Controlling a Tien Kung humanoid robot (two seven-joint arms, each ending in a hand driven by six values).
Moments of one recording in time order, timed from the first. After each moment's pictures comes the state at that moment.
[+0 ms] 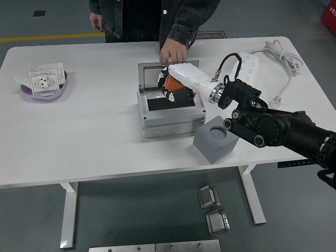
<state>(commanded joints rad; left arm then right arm) -0.01 0.17 -0.40 -0.18 0.52 0.02 0.29 1.06 -0.16 0.11 0.70 -1.33 -0.31 0.34</state>
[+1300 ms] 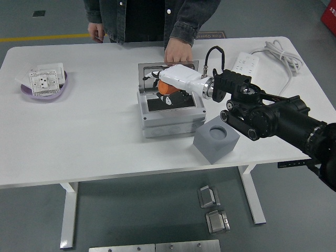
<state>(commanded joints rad) -0.06 0.17 -0.38 -0.18 0.52 0.01 0.28 1.11 -0.10 0.15 0.57 -1.55 -0.15 0.39</state>
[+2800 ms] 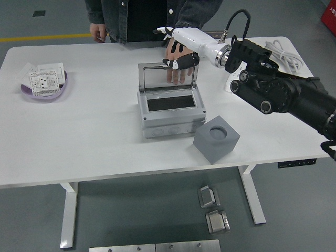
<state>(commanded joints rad) -0.05 0.17 -0.40 -0.18 0.53 0.01 0.29 1.23 -0.17 0.15 0.57 -1.27 -0.14 0.33</state>
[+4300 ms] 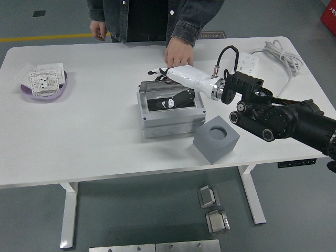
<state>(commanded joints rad) -0.04 0.17 -0.37 -0.18 0.50 0.01 0.28 1.09 -0.24 0.11 0.82 -1.38 -0.16 0.32</state>
